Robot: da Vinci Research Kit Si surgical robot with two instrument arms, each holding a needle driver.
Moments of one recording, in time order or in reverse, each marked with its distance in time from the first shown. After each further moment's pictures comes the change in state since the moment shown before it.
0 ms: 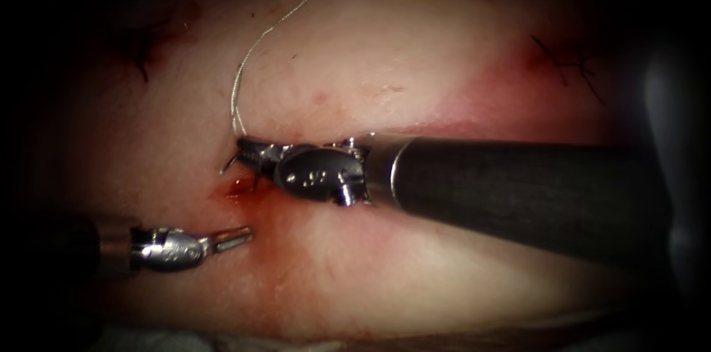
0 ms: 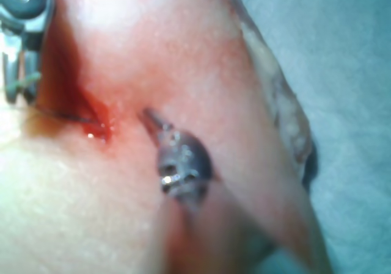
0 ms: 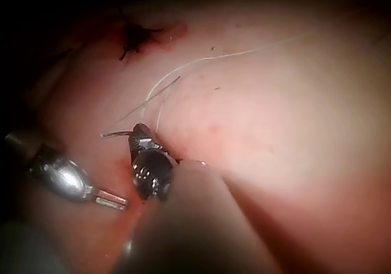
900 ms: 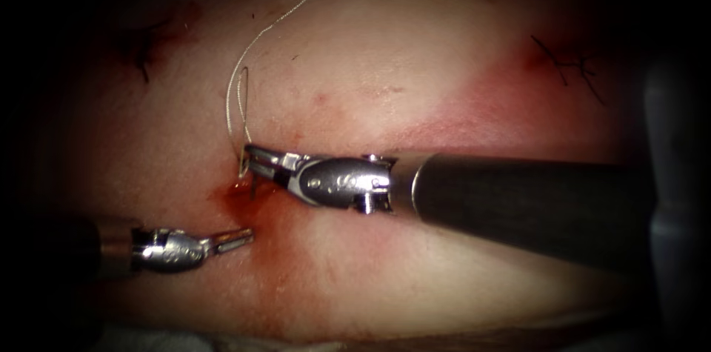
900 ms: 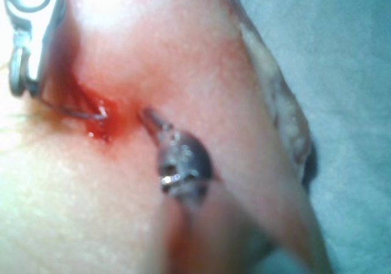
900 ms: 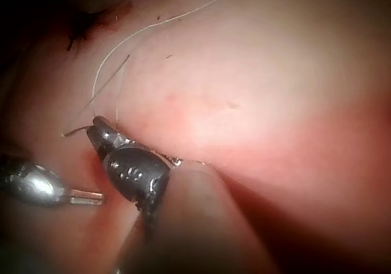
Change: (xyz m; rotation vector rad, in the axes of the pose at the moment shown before) right arm -0.004 -0.001 0.000 0.004 0.085 0.360; left arm 0.000 0.000 0.000 0.004 -0.002 0.003
